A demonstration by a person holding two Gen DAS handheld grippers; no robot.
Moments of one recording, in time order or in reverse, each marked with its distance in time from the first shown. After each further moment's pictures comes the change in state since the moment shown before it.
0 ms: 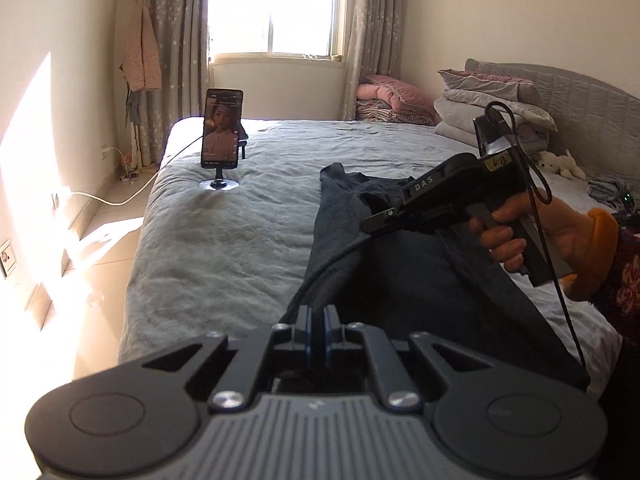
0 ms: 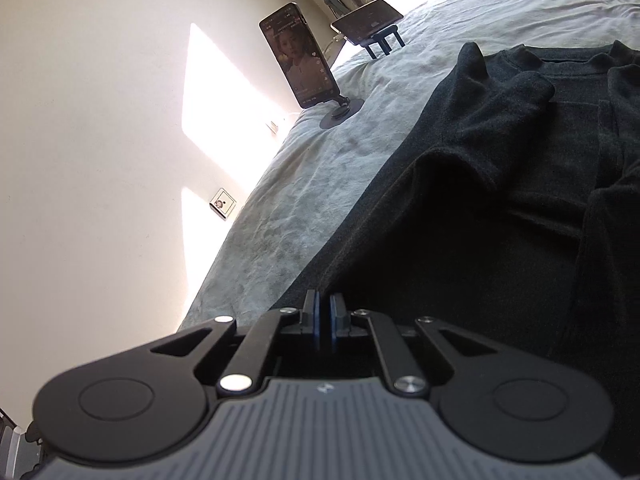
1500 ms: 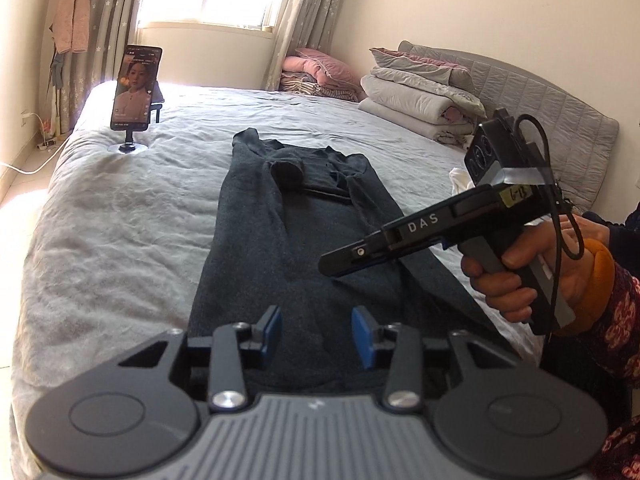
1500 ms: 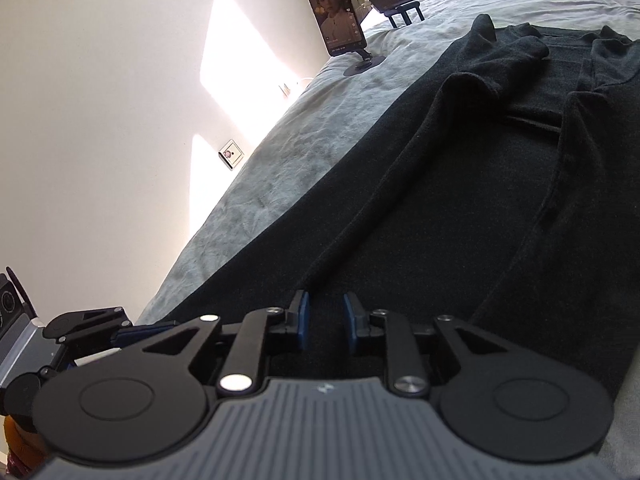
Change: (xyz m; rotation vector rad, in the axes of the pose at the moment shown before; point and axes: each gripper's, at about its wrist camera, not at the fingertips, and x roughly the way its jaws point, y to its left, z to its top) left arm 0.041 0.007 -0.001 -0.082 0.062 -0.240; right arm -0.052 0.031 -0.076 -0.090 0.049 -0.029
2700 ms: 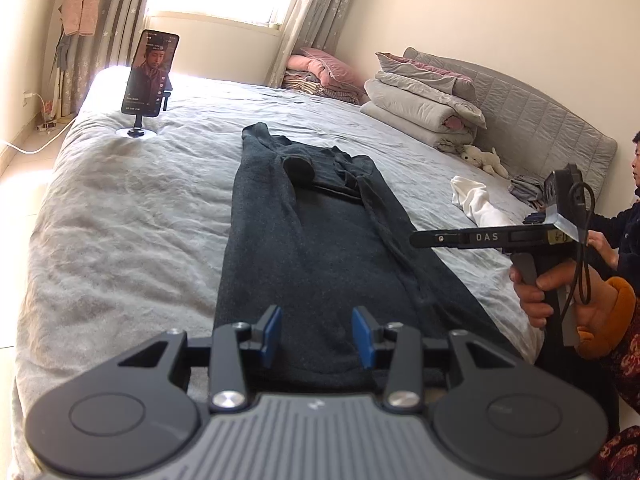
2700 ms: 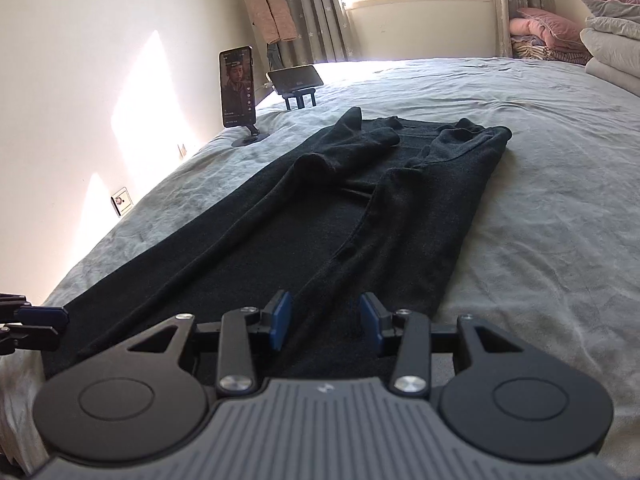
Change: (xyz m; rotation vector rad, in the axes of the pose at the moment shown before) left arm -0.008 0.027 -0.008 -0.071 0.004 -0.036; right arm -0.050 -0.019 -0.026 -0.116 -0.237 -0.388
